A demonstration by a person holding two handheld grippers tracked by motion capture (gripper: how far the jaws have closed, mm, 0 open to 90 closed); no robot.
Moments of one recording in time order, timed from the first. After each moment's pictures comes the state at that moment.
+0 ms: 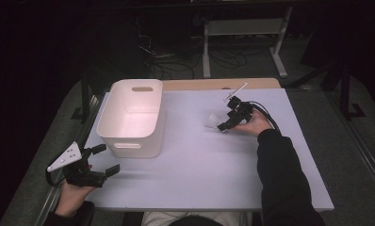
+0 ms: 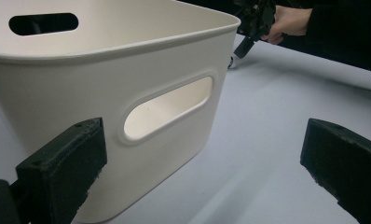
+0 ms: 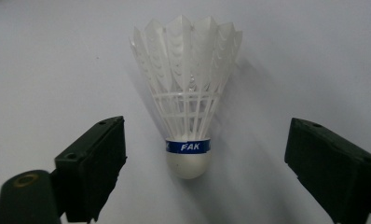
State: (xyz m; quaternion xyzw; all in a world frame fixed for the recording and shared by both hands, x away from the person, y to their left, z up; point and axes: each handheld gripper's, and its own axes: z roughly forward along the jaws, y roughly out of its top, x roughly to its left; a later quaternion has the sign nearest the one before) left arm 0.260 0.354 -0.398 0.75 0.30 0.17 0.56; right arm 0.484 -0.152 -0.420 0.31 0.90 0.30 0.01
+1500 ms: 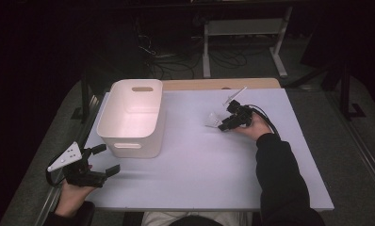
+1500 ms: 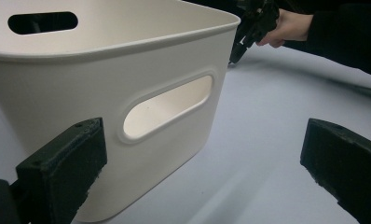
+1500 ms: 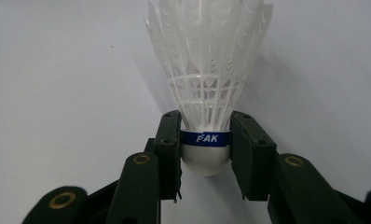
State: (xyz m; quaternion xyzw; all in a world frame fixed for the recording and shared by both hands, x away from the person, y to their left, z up) left arm 0.260 0.354 -0.398 0.75 0.30 0.17 0.56; right arm 0.473 -0.149 -0.424 0.29 0.91 0.30 0.01
